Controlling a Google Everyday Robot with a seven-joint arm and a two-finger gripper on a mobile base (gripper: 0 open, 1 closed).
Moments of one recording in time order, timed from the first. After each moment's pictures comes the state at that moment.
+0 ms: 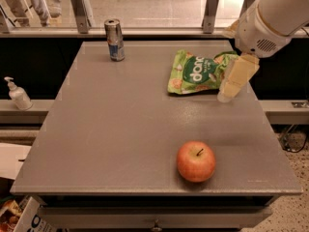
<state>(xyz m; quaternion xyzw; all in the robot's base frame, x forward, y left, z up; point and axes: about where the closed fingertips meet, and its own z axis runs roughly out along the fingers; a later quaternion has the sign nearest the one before) 0.542 -0.170 0.941 -0.63 0.74 0.00 0.24</state>
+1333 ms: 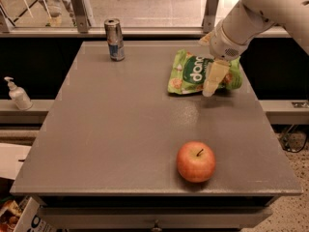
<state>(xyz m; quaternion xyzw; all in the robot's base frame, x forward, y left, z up) 0.650 -0.158 0.861 -0.68 0.69 0.00 0.23</state>
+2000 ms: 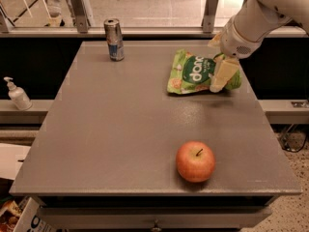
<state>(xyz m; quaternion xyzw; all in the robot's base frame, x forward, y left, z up) 0.638 -0.179 0.875 -0.67 0.70 -0.02 0.23</state>
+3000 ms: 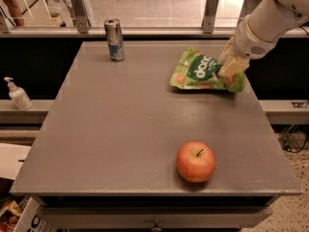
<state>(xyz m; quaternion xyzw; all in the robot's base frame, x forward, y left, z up) 0.627 -0.214 0.878 -0.66 0.72 -0.02 0.22</state>
